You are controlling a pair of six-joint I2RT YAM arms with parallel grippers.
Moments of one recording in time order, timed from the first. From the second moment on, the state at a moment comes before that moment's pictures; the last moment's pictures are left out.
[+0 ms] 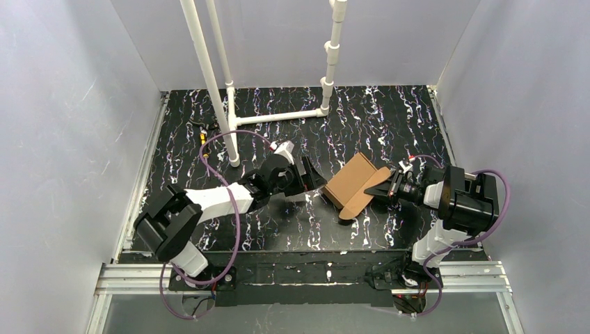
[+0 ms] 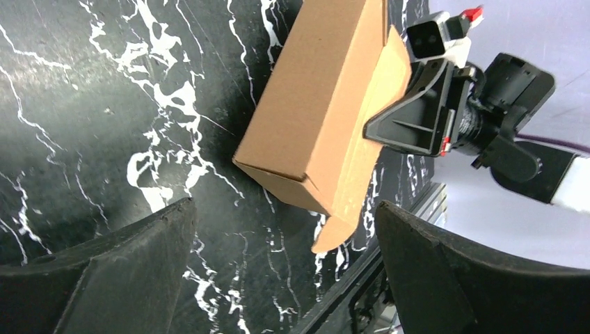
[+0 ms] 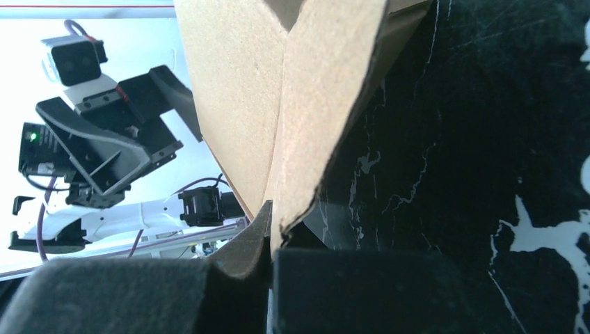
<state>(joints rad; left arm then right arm) -0.81 1.54 0.76 0.29 0.08 -0.95 -0.27 1.70 0.45 0.30 -1.23 0.51</state>
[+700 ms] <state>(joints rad) -0.76 1.87 0.93 0.46 0.41 -0.83 -0.28 1.72 0.47 0.25 -1.25 0.47</state>
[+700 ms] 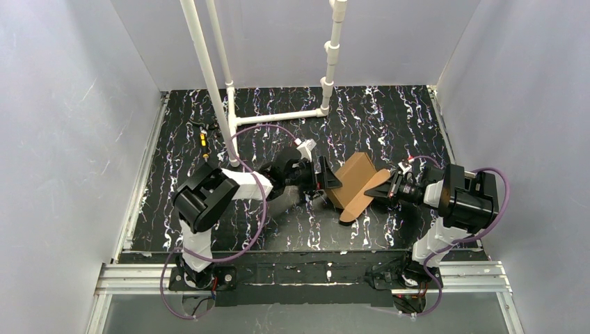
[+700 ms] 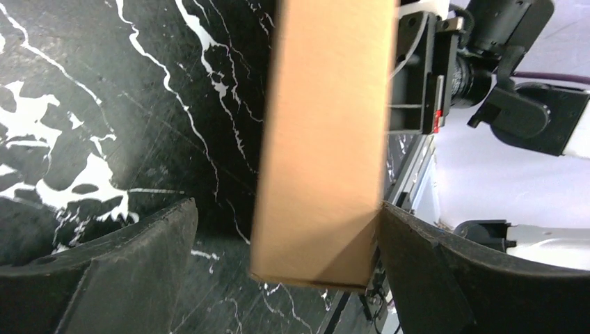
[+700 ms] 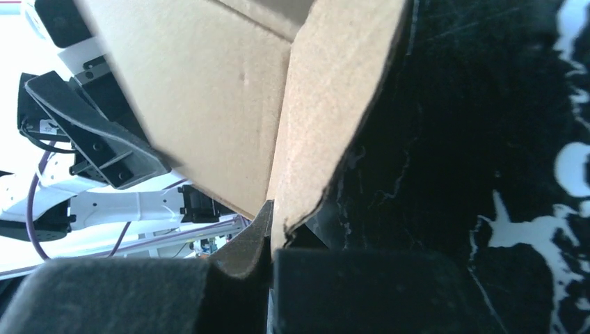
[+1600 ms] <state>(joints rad) -0.79 1.99 0.94 0.71 0.44 -0.92 -0.28 1.75 0.47 0.24 -1.22 0.48</state>
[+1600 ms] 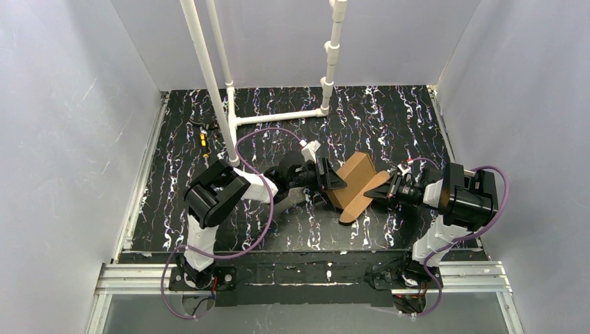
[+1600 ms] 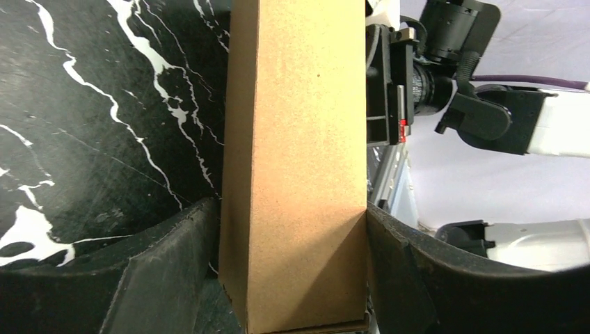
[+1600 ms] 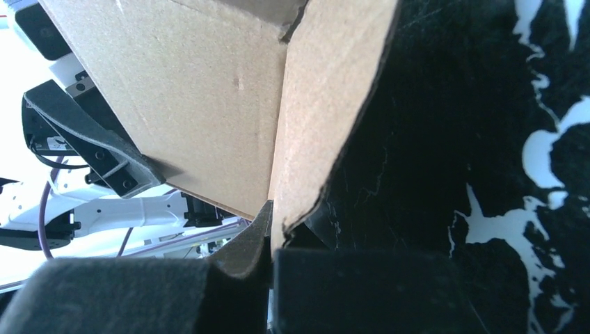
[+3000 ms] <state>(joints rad) -0.77 1.36 0.99 -0.16 -0.01 -0.29 -0.27 1.73 0.90 -0.81 -1.29 -0.53</state>
